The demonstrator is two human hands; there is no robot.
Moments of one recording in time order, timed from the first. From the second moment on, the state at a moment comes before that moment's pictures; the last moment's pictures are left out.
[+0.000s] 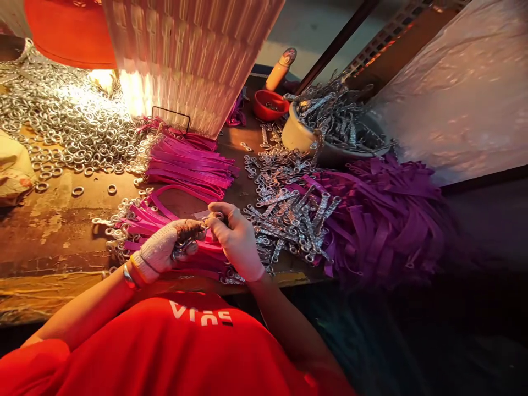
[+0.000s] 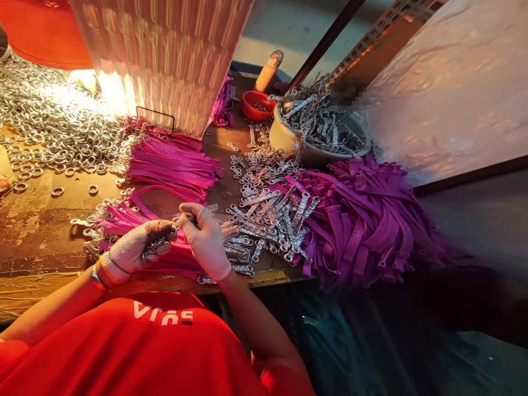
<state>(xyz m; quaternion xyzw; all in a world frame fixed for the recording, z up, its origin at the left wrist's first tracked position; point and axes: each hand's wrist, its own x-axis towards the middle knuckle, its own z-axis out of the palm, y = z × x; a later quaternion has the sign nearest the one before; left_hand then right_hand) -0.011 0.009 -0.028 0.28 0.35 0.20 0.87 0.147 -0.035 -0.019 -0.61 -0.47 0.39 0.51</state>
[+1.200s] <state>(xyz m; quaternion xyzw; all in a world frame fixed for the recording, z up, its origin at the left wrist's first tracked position) -0.010 0.004 -0.017 0.52 0.42 0.29 0.69 0.141 -0.027 -0.020 -0.62 -0.69 0.12 0.34</state>
